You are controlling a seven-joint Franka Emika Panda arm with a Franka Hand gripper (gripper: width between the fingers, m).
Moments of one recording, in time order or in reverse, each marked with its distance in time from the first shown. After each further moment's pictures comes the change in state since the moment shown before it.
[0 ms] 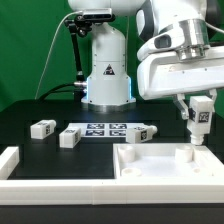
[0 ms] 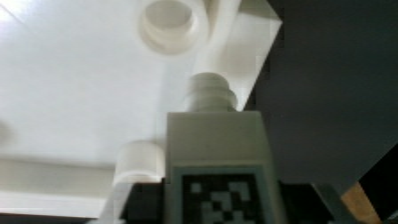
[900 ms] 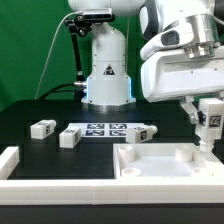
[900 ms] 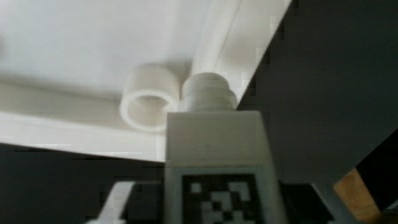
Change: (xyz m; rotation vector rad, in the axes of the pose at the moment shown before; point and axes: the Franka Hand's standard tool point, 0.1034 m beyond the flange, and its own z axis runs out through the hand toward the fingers) arm 0.054 0.016 0.013 -0.002 0.018 -0.052
